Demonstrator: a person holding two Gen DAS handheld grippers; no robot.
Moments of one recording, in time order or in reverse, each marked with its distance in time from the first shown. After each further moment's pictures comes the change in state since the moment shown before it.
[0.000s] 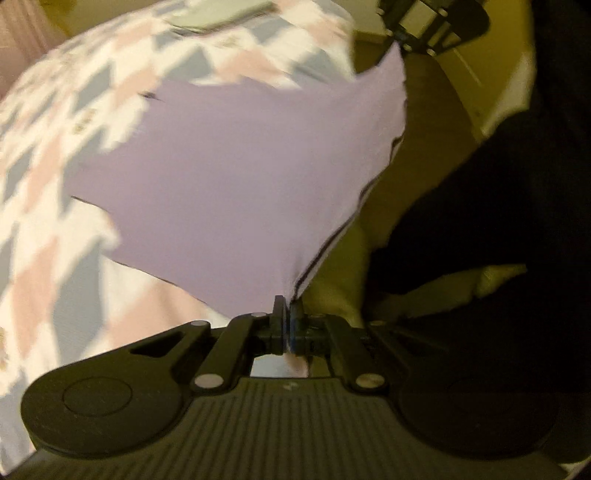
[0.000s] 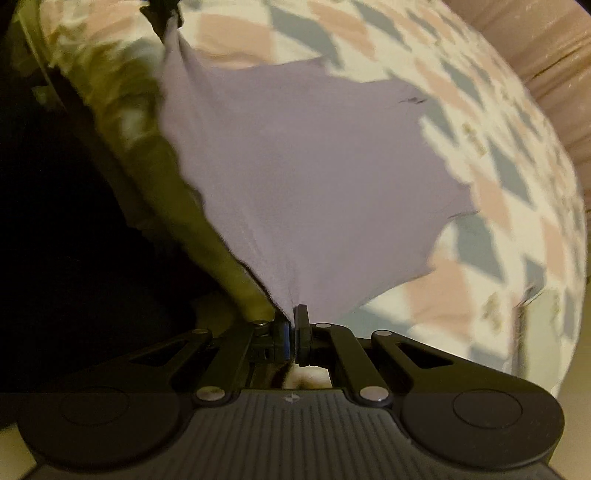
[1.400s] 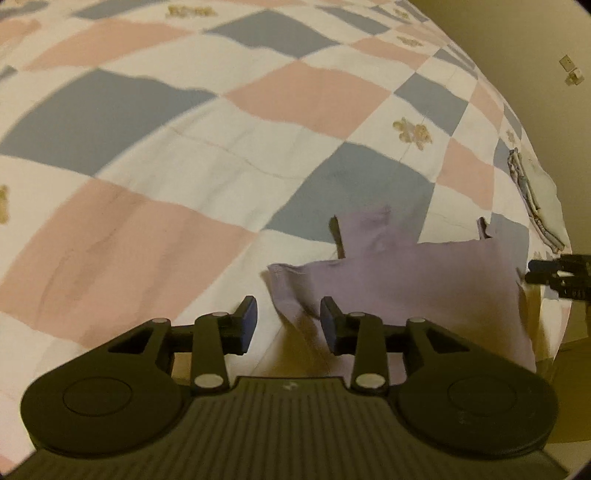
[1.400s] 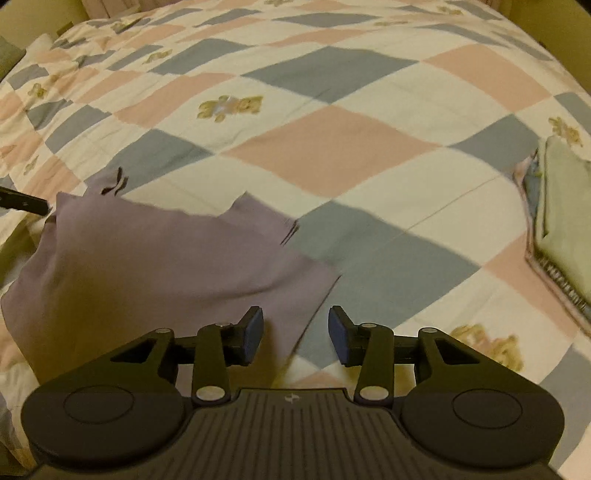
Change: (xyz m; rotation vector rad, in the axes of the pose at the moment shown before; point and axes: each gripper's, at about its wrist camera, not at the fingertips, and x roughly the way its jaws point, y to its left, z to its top) left arm 0.135 0.329 0.009 -1.093 -0.071 0.058; right arm 0.189 -0.313 0.008 0.875 -0.110 0.169
